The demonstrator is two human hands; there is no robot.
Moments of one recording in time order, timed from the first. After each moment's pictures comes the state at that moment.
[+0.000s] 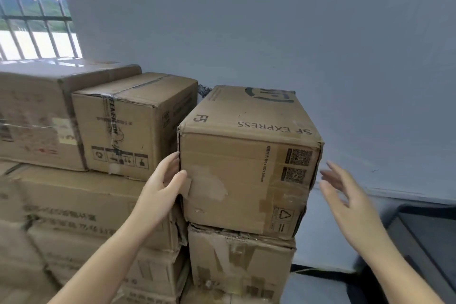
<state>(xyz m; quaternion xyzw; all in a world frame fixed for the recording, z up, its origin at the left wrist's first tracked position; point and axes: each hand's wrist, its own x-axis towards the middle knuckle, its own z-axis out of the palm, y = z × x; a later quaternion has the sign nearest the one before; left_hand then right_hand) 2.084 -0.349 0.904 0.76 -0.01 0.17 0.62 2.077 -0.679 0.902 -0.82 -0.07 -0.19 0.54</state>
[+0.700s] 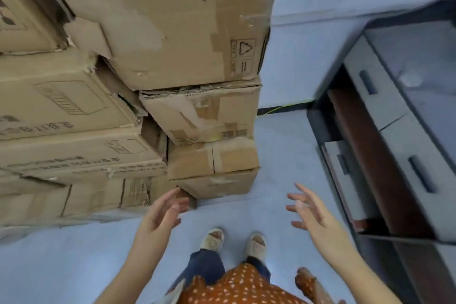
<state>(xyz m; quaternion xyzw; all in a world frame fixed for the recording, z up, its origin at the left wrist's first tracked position) 1.898 -0.381 0.715 0.75 0.19 -0.15 0.61 1.853 -0.672 0.681 -0.72 0.22 0.10 0.65</state>
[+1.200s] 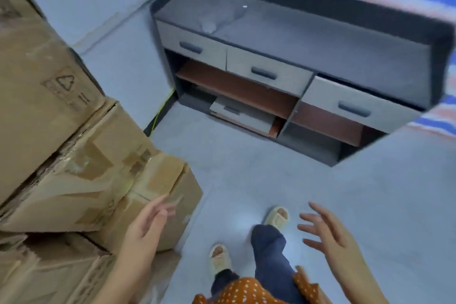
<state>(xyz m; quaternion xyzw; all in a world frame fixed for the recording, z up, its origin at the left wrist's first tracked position) 1.989 -0.379 0.704 0.76 -0.23 -0.40 0.46 1.695 -0.498 0.690 -0.46 0.61 -0.27 0.58</state>
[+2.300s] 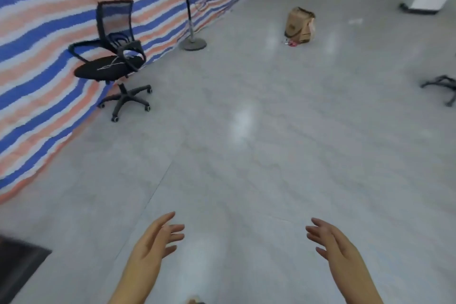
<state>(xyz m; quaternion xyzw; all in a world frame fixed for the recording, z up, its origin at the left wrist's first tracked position) 1.414 -0.178 0.735 0.27 -0.71 -0.65 0.05 1.343 0.129 0.720 0.15 0.77 -0.61 0.10</state>
